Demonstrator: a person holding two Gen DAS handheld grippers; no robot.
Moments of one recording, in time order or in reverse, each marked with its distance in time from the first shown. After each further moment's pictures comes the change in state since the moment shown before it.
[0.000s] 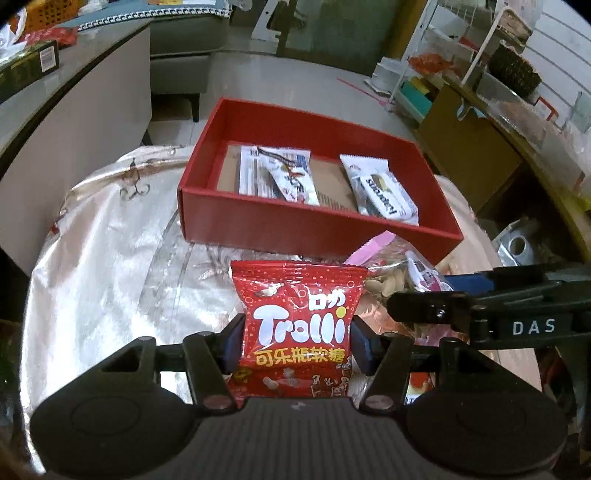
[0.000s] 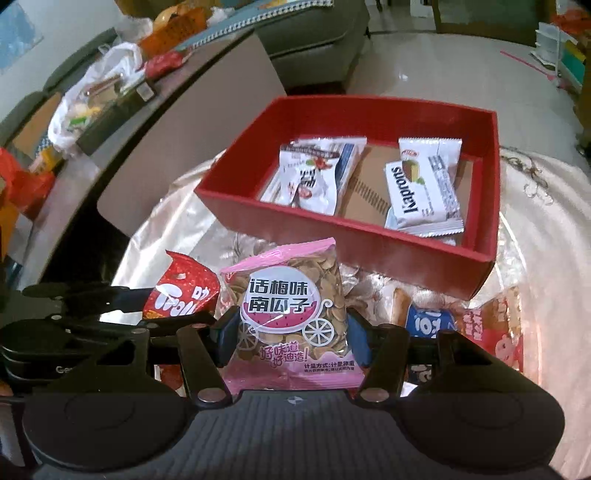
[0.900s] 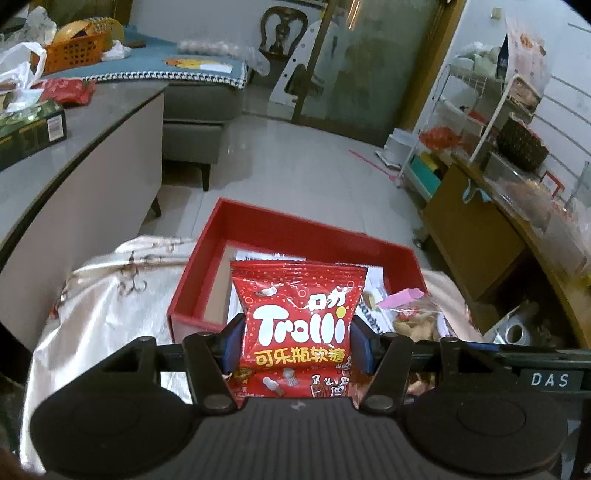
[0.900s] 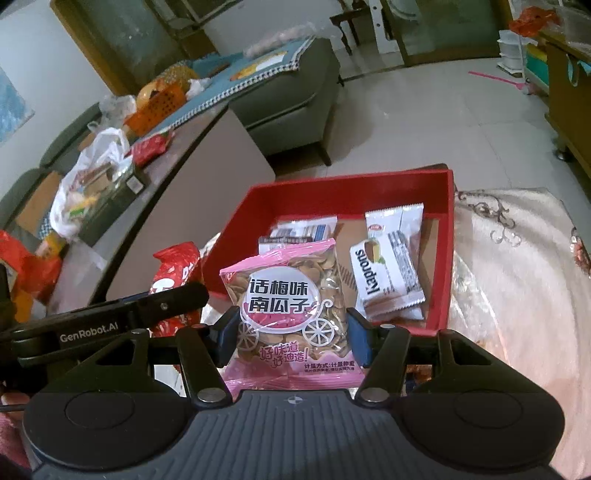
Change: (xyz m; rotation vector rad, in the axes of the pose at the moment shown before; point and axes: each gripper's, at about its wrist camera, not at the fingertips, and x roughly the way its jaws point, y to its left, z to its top) left arm -0.008 -0.016 0.063 -0.071 -0.222 0.018; right arm -0.035 -0.033 0.033 0.127 -0.188 0.032
